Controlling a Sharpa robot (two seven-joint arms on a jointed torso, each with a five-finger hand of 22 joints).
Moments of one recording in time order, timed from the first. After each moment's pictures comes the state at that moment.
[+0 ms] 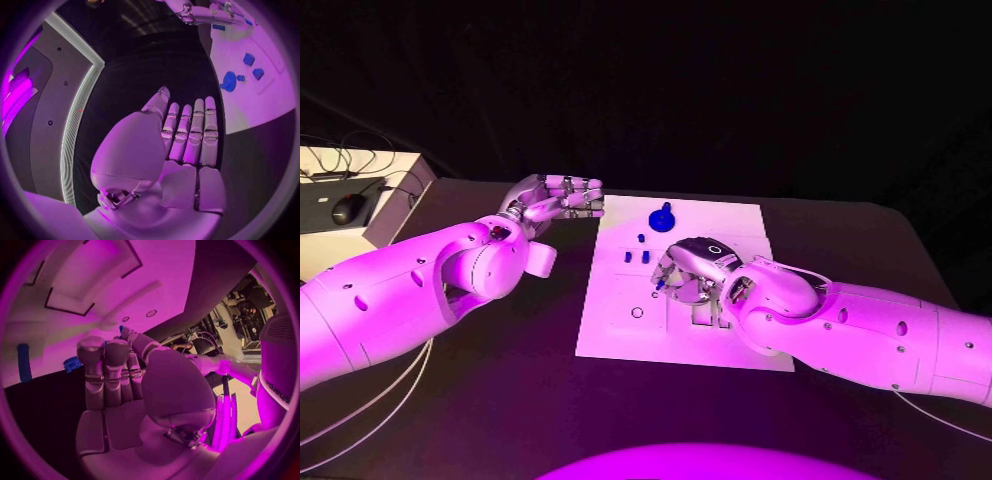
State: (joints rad) left arm 1.04 -0.84 0.16 1.42 -0.23 -0.23 0.29; left_hand 1.47 -0.03 0.04 0.00 0.16 1.06 0.16 0.06 0.06 0.99 0.17 0.07 0.06 1.03 0.14 0.19 0.07 0.10 1.04 0.16 0.08 0.11; right arm 1.07 -0.67 -0.10 1.54 -1.64 -0.43 -0.16; right_hand 1.34 -0.04 0.43 -0.20 0.21 1.23 0.11 0.06 0.08 1.25 0.08 0.06 0.06 1.43 -0.04 0.99 0.54 0.11 1.46 -0.06 0.66 1.31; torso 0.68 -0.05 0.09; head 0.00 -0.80
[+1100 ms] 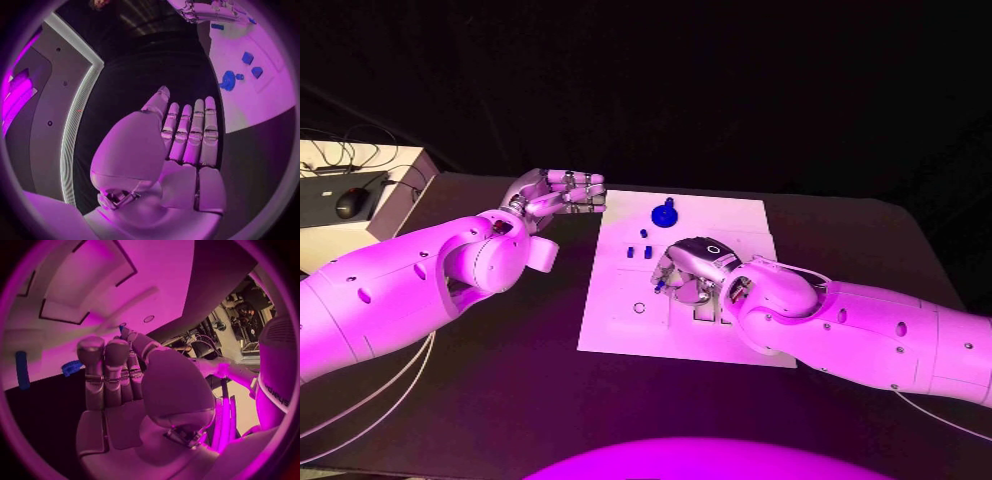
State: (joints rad) left arm 1.04 -0.84 0.16 1.41 -0.23 -0.23 0.29; left_hand 1.47 -0.04 0.05 0.00 0.16 1.06 0.16 0.06 0.06 0.99 0.17 0.07 0.06 1.02 0.14 0.19 0.07 0.10 1.04 0.16 0.08 0.11; right arm 1.06 -0.66 -0.10 1.54 -1.66 -0.41 -0.16; right_hand 1.34 -0.04 0.43 -0.20 0.21 1.23 0.11 0.06 0.08 1.25 0.08 0.06 0.06 1.43 -0.04 0.99 0.54 0.12 1.46 -0.06 0.66 1.31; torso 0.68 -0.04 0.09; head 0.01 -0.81
